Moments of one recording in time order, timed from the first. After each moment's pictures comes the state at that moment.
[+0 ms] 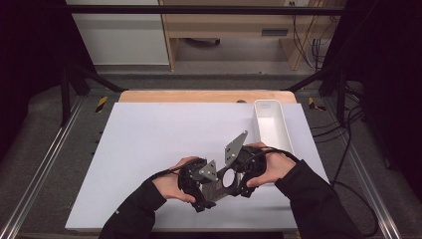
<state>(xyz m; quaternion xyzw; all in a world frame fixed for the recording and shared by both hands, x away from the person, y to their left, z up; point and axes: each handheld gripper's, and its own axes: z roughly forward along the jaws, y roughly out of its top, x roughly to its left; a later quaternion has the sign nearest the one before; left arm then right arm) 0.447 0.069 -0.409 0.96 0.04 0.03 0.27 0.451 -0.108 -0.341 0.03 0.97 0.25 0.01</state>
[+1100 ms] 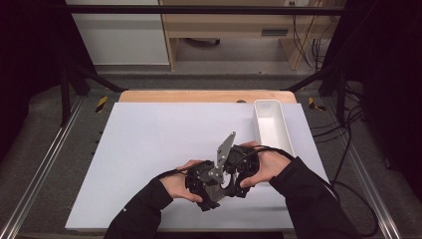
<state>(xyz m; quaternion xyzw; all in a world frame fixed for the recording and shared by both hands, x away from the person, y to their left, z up) 0.449 0.053 -0.419 0.97 0.02 0.01 0.24 0.450 -0.091 -0.338 0.02 0.98 0.20 0.01</state>
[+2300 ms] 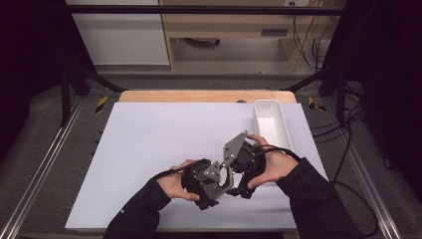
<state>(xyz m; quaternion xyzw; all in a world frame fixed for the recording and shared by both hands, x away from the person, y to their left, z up) 0.449 0.064 -0.416 0.96 0.04 0.03 0.27 0.444 -0.108 -0.324 0.01 0.96 0.26 0.05</state>
